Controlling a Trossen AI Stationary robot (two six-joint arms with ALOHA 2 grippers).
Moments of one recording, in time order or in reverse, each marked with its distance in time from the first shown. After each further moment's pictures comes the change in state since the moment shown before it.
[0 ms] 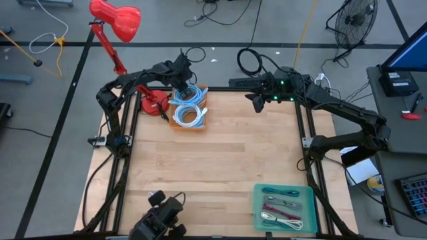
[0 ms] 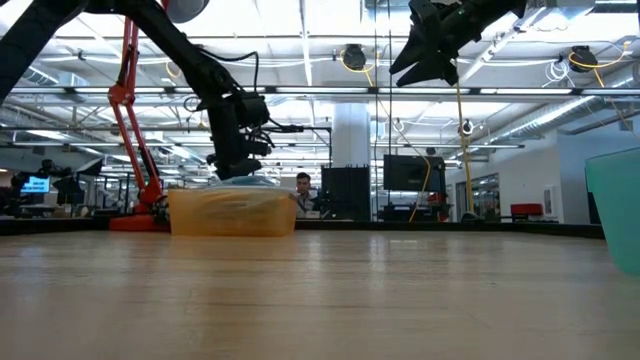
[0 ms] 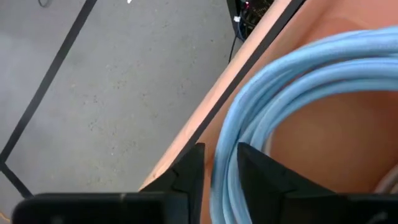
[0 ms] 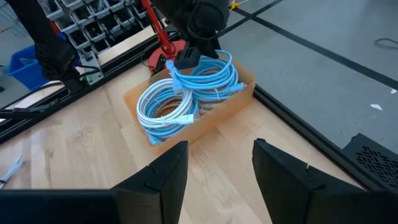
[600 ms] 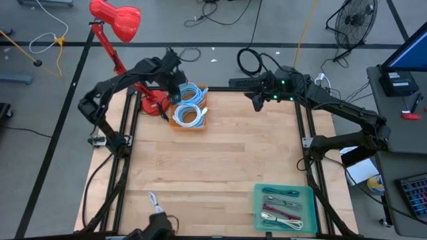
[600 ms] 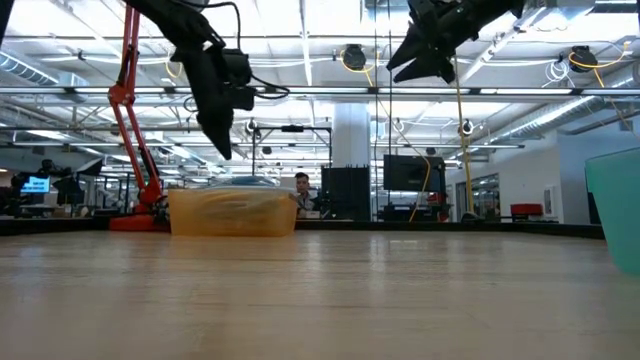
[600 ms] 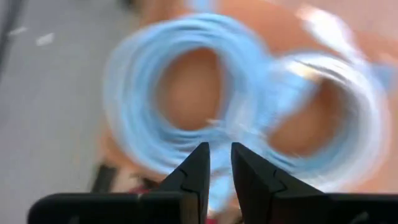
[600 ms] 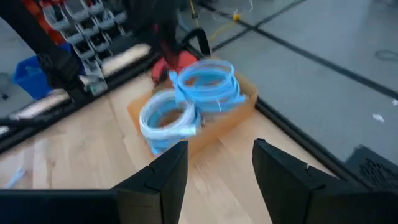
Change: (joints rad) left arm -0.036 -0.259 0.002 -0.325 0.308 0.187; right arm 0.000 0.000 0.000 0.034 0.000 0.000
